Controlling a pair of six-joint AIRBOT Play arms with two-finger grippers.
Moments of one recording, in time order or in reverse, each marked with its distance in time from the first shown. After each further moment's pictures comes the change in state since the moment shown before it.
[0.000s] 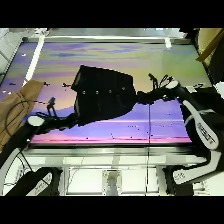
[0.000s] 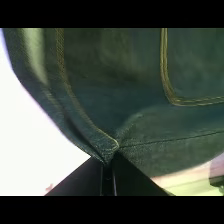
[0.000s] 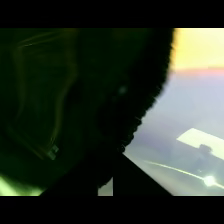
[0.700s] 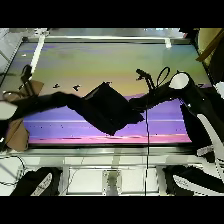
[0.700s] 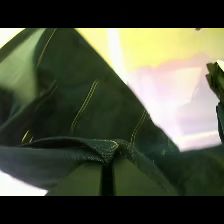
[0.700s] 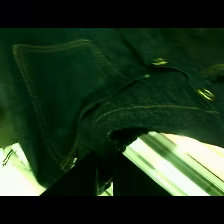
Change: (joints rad) left arm -0.097 0.102 0.384 0.095 -0.054 -0.006; right arm 0.282 0.356 0.019 -0.165 0.225 0.313
